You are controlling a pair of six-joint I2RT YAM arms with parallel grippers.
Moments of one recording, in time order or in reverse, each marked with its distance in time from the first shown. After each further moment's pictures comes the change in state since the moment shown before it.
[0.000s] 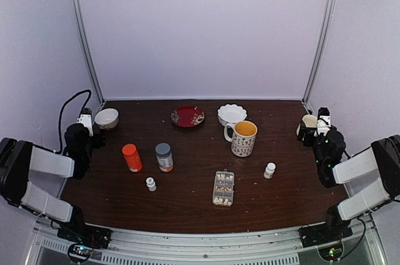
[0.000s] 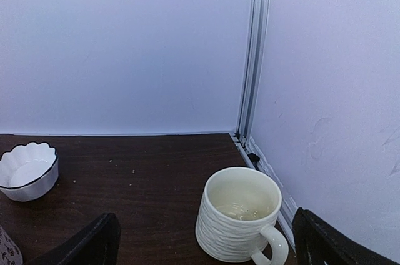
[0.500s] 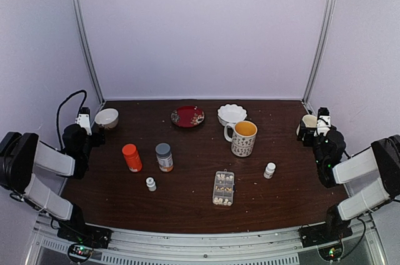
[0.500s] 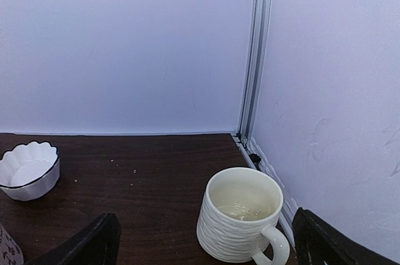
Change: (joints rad) left arm 0.077 0.100 -0.004 0.164 0.140 -0.020; right arm 0.000 0.000 0.000 0.001 -0.006 -0.002
